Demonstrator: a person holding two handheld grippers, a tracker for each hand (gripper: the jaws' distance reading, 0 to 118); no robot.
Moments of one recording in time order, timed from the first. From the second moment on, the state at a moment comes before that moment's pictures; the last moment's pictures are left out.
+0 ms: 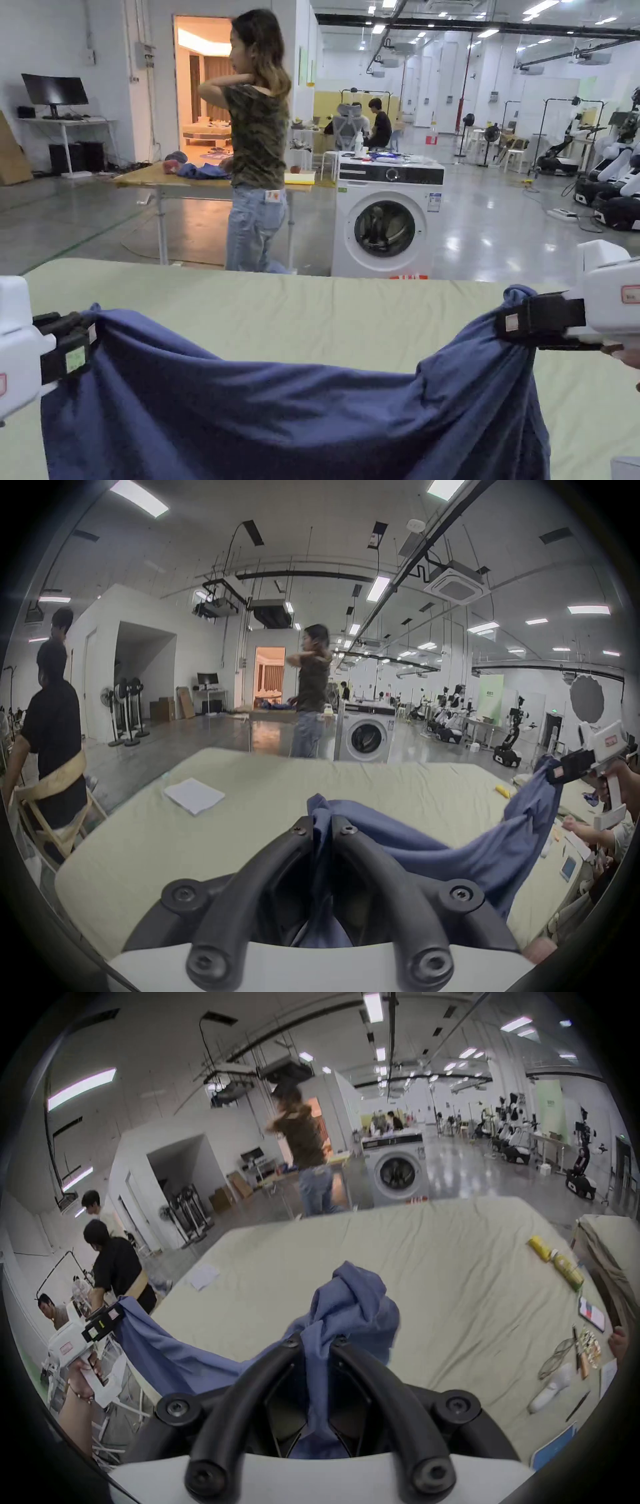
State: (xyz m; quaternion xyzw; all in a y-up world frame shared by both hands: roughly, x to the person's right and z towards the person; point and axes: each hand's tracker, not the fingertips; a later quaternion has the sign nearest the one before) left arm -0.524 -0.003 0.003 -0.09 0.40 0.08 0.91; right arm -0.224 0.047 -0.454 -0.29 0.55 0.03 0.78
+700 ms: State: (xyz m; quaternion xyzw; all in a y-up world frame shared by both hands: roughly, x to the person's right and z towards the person) left arm -0.642 0.145 -0.143 -0.03 0.44 0.04 0.89; right arm -0.327 0.216 -0.556 -0.13 0.45 0.02 0.88
